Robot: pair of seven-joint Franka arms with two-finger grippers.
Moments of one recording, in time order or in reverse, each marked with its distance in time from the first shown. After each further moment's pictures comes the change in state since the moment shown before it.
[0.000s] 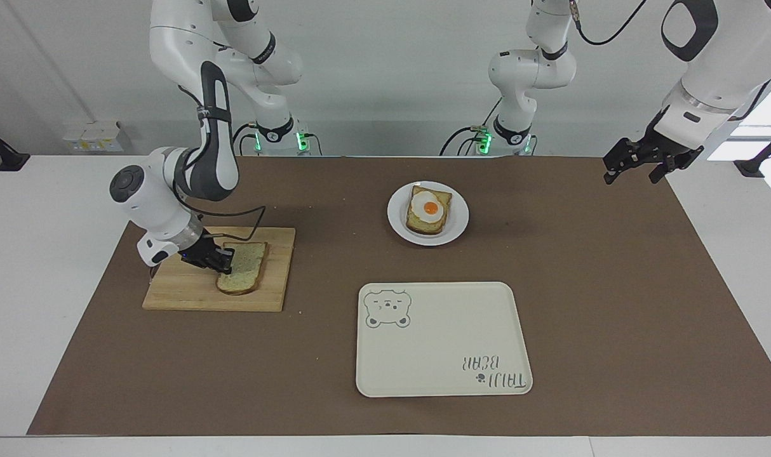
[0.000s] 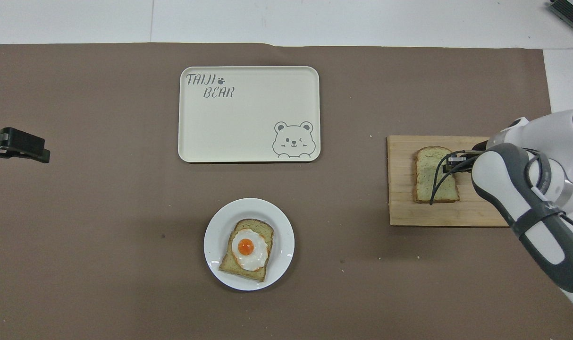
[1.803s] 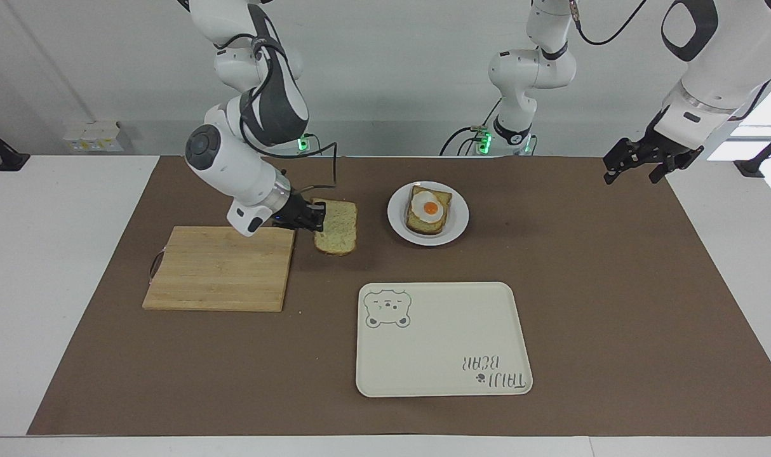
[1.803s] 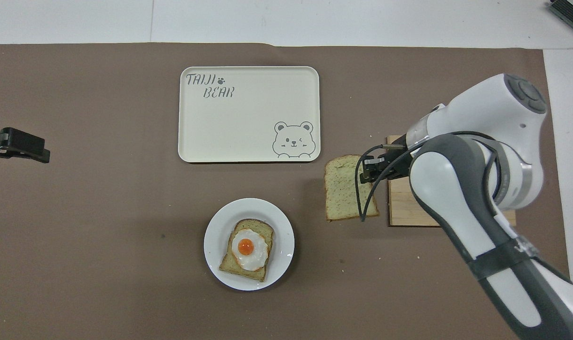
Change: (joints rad) left arm 0.000 0.000 0.000 0.000 0.000 0.000 0.000; right arm 0.238 -0.091 0.127 0.186 0.187 -0.343 0.266
